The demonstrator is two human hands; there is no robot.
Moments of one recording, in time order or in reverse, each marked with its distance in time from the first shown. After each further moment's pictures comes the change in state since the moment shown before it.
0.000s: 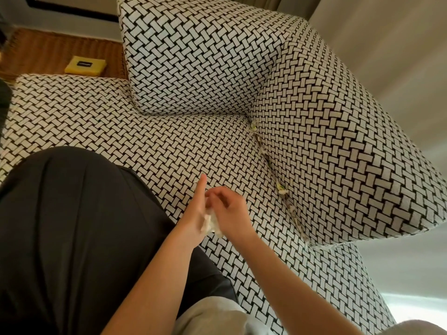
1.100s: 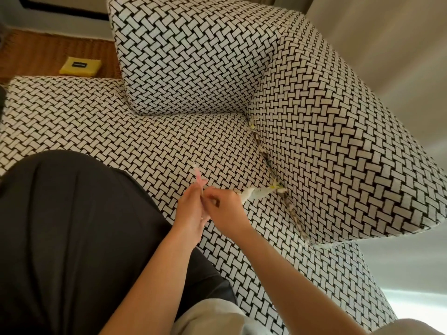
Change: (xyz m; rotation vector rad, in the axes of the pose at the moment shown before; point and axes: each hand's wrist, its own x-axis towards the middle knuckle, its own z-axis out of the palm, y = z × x) left_hand 0.014 -0.005 -0.007 -0.037 0.123 0.286; right_hand 0.014 0.005 -0.003 -0.267 -0.100 -0.142
